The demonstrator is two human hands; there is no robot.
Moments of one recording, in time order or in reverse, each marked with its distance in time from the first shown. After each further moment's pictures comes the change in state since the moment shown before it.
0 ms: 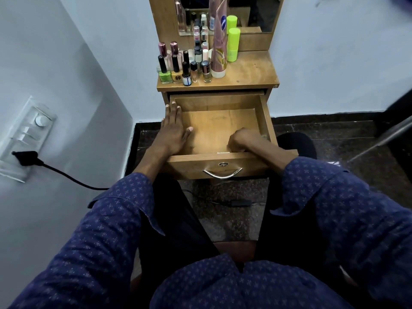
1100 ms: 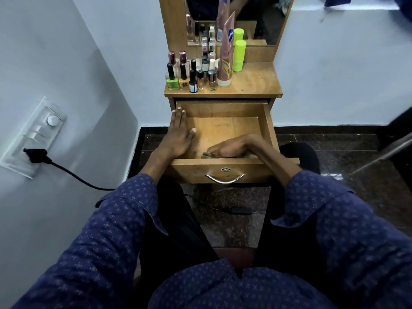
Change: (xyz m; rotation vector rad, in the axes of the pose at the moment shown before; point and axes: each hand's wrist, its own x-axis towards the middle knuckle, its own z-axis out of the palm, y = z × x) left_hand -0.003 0.008 -0.005 -0.096 0.002 -0.028; right_hand -0.025 0.001 -0.017 0.557 -0.197 -0.436
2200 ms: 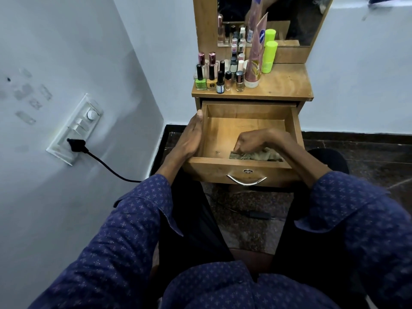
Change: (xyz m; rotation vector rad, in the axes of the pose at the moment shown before) left_hand -0.045 0.016 -0.026 -0.618 0.141 -0.208; right_hand 0.004 -0.019 -0.016 -0.070 0.123 -0.069
